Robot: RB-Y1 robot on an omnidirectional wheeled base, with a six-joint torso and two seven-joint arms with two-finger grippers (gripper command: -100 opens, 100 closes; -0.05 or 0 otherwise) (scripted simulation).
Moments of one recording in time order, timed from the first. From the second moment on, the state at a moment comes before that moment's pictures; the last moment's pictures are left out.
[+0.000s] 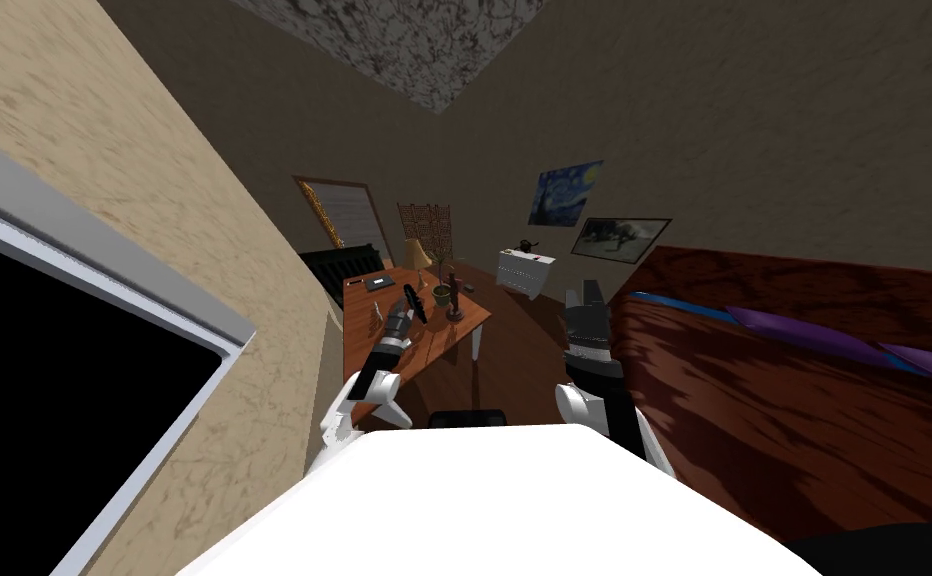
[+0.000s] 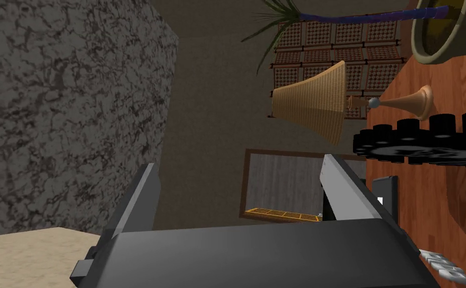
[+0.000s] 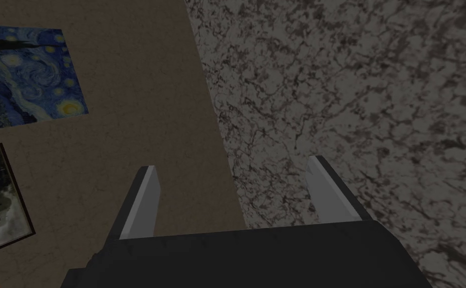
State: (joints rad) left arm 0.24 0.24 -0.07 -1.92 0.10 -0.22 0.03; right arm 0.50 0.02 -0.06 -2.37 0.06 -0.43 0.15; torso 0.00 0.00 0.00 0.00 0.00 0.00
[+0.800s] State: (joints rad) left arm 0.13 0.34 -0.06 -1.70 0.20 -0.03 0.09; right arm 0.50 0.02 -0.06 -2.37 0.06 -0.43 0.15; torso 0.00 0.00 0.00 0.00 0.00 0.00
